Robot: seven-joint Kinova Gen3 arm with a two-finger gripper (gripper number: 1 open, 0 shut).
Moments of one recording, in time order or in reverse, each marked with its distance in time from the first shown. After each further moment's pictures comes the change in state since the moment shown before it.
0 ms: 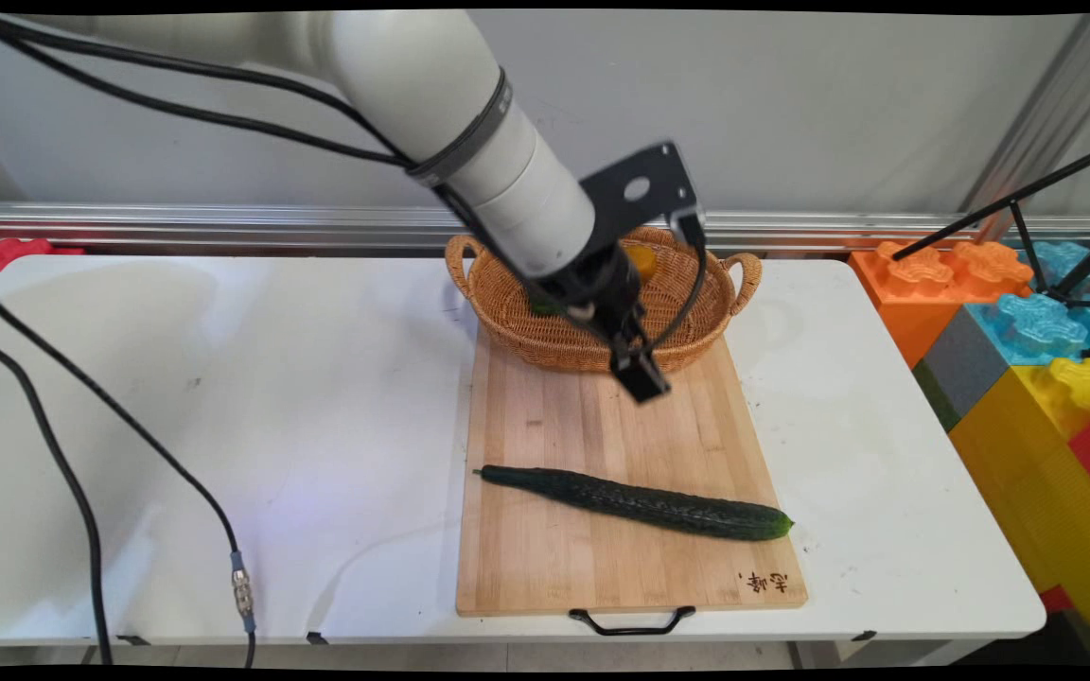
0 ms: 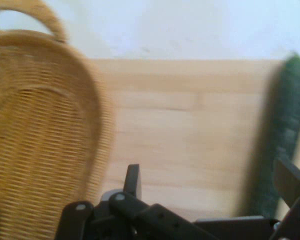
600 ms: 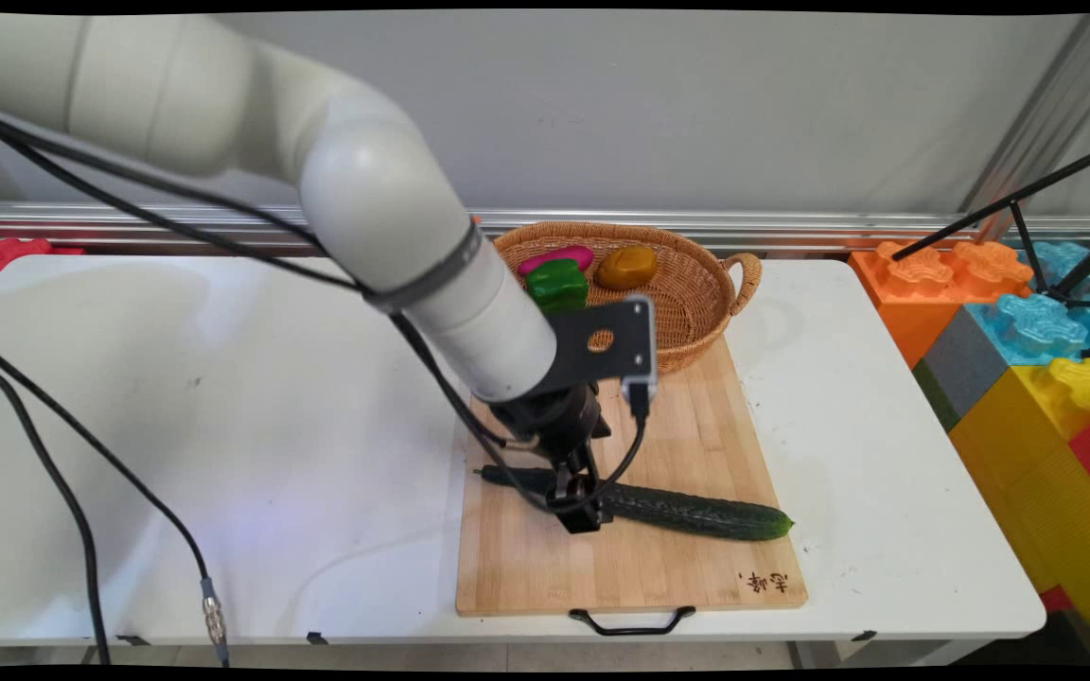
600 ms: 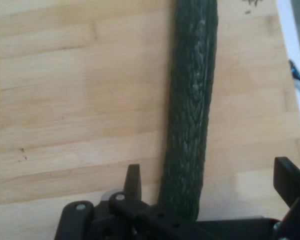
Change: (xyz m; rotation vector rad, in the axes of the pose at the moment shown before) arm -0.053 0.052 0.042 -0.116 -0.100 0.175
